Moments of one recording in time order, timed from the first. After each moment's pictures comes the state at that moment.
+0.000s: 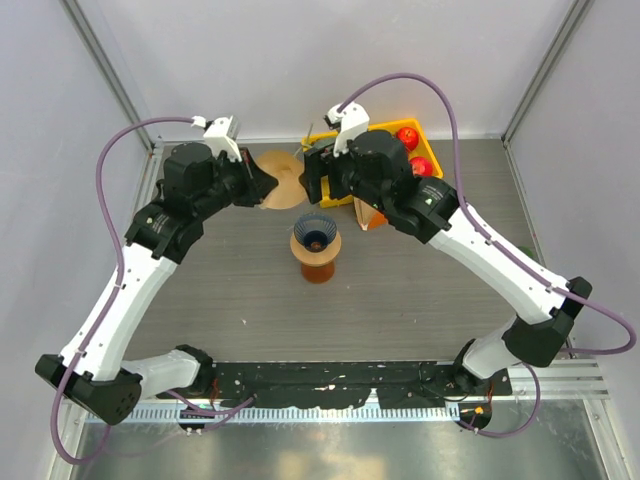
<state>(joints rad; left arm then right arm) -0.47 1.16 1.43 -0.56 0.14 -0.40 0.88 1.51 1.75 -0.53 0.23 0.19</state>
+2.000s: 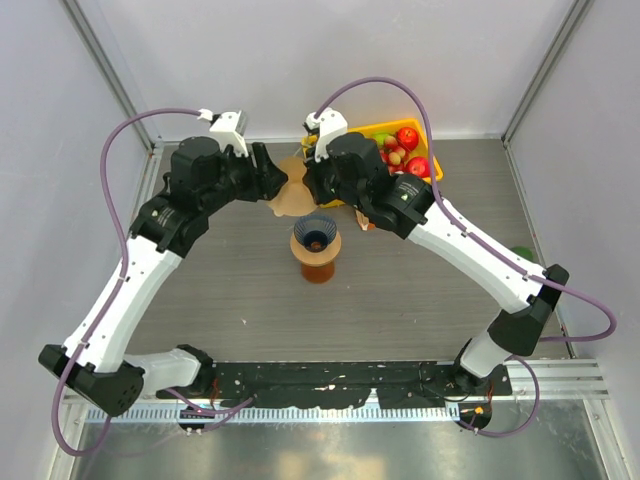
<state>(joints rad) -0.49 1.21 1.48 -0.57 0.07 -0.36 0.90 1.59 1.79 -0.57 0.23 0.20</state>
